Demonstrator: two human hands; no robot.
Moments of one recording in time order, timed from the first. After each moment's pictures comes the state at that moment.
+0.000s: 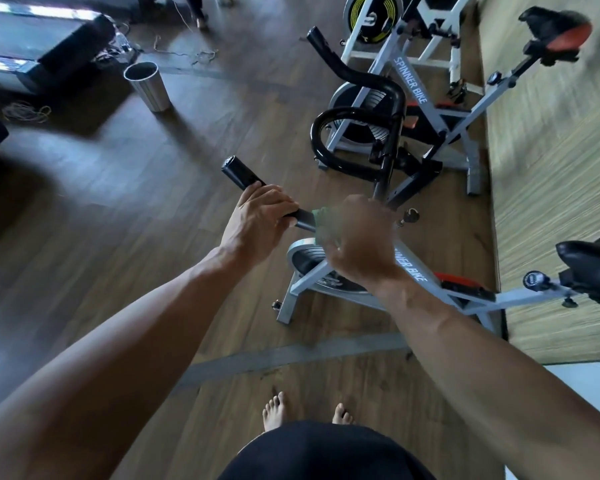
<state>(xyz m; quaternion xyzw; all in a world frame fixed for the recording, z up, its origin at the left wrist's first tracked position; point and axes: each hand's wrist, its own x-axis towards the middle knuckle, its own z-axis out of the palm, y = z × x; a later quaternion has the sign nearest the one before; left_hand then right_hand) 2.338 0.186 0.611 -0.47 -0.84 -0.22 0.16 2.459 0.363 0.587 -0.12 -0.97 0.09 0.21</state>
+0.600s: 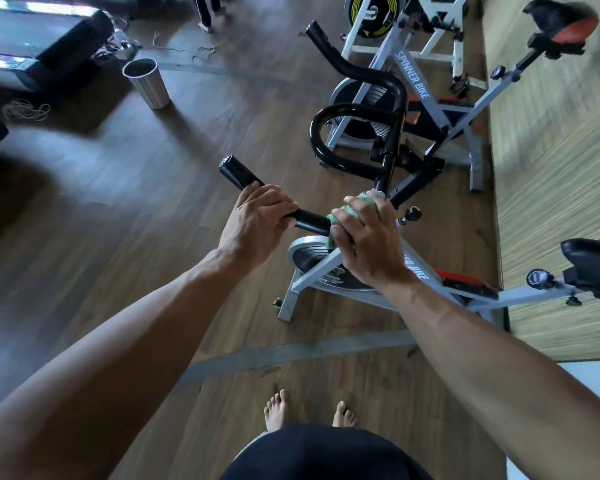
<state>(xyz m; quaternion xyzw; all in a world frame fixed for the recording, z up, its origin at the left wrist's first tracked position) 2.338 0.185 0.609 -0.47 -0.84 -0.21 0.16 2.460 0.386 0.560 -0.05 -0.95 0.10 0.28</state>
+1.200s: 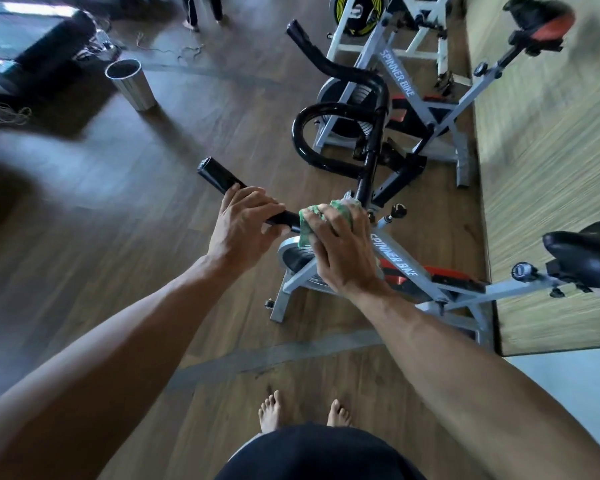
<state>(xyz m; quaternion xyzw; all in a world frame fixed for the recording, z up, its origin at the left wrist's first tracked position) 2.346 0.194 0.605 -0.43 -0.86 -0.22 0.14 2.466 0.362 0.557 -0.03 -0.95 0.12 0.28</state>
